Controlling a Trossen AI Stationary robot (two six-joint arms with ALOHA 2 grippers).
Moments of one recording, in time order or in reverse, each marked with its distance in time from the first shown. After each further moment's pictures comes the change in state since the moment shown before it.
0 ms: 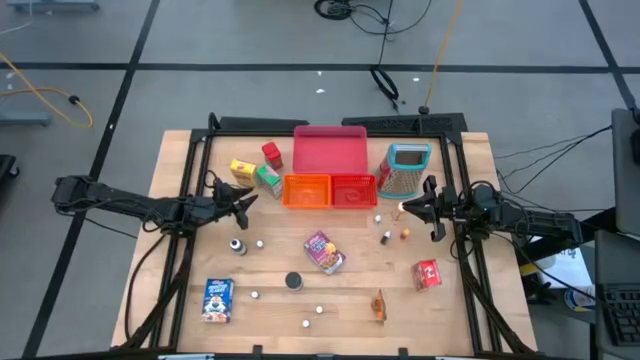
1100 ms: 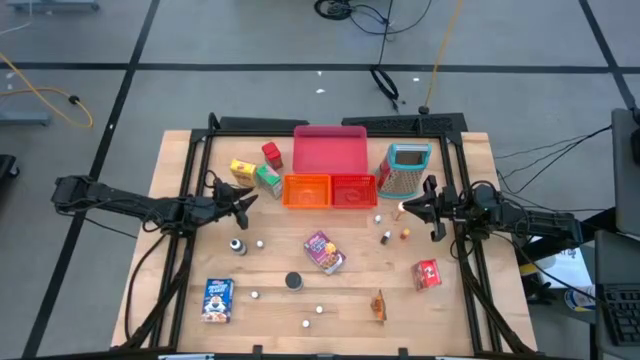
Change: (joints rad) left arm 0.000 0.000 0.000 0.000 0.000 0.000; right arm 0.000 0.000 0.000 0.008 0.002 0.000
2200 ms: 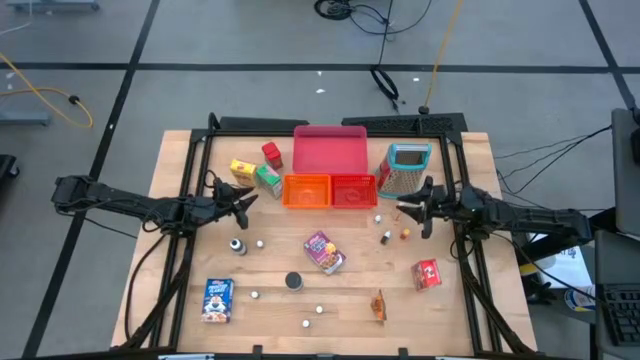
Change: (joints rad) left arm 0.001 0.000 0.000 0.006 0.001 0.002; right arm 0.001 0.147 0.010 -0.091 0.165 0.033
